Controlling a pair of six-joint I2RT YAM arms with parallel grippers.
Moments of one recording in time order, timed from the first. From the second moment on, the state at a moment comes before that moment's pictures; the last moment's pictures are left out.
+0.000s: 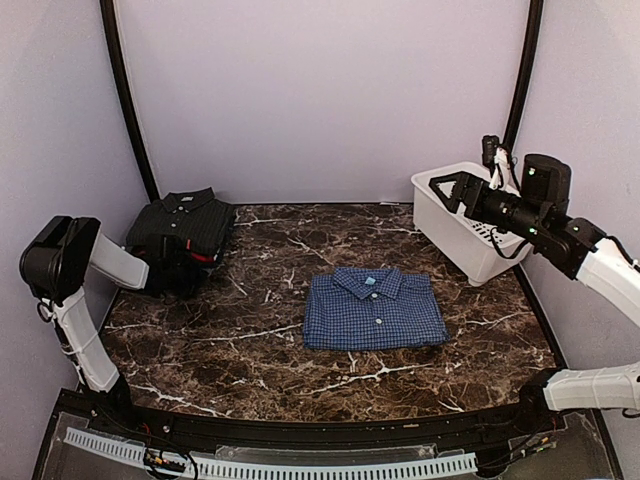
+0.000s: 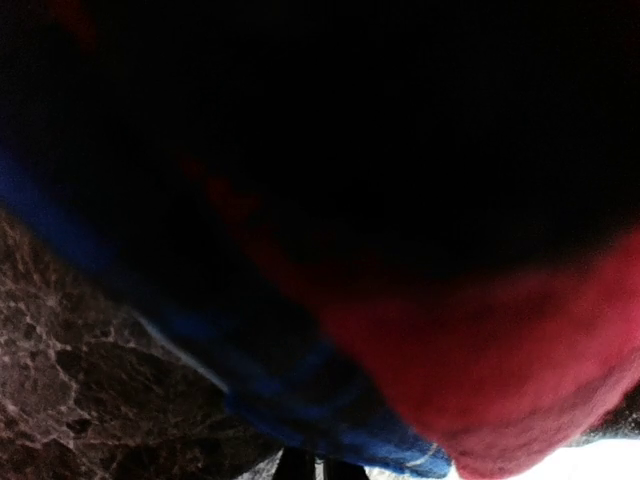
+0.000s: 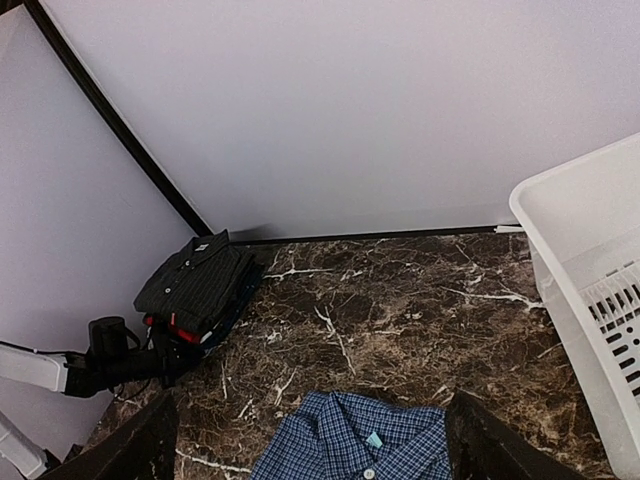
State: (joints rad) left arm -0.10 1.81 0.72 0.38 0.19 -1.16; right arm 0.45 1.01 0.97 -0.15 -0.16 0.45
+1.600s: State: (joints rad) left arm -0.68 1.72 0.69 0.38 0.10 -1.28; right arm 0.45 1.16 0.94 -0.12 -0.27 0.47
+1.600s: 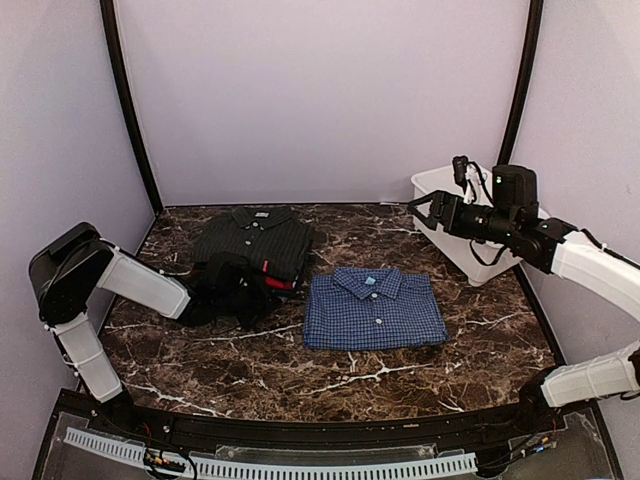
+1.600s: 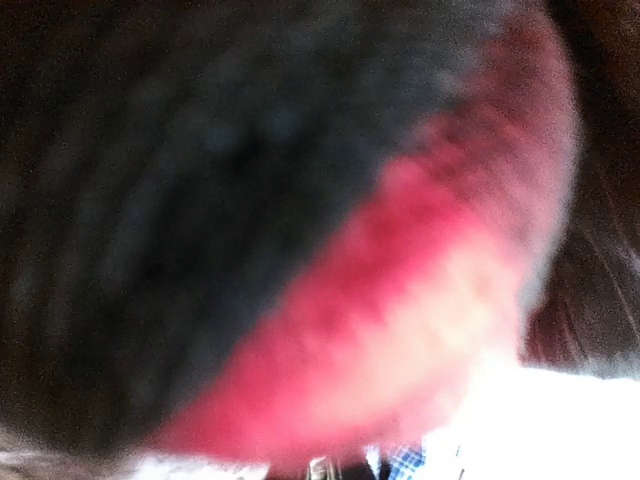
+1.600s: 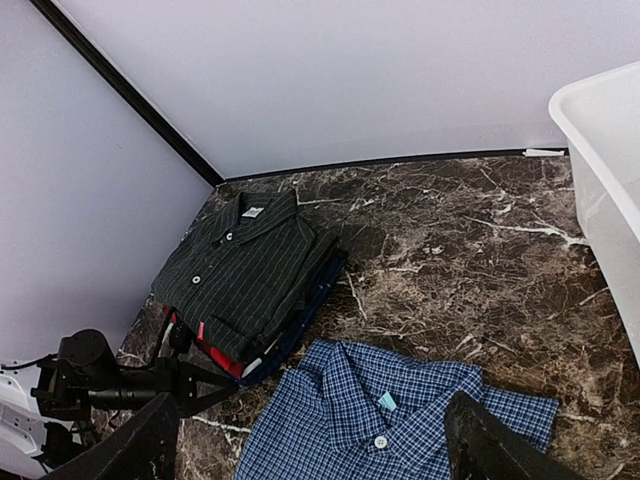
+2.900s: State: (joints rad) left arm -0.81 1.86 1.13 -0.16 0.18 -0.74; right arm 0.42 1.33 0.75 -0.34 -0.05 0.46
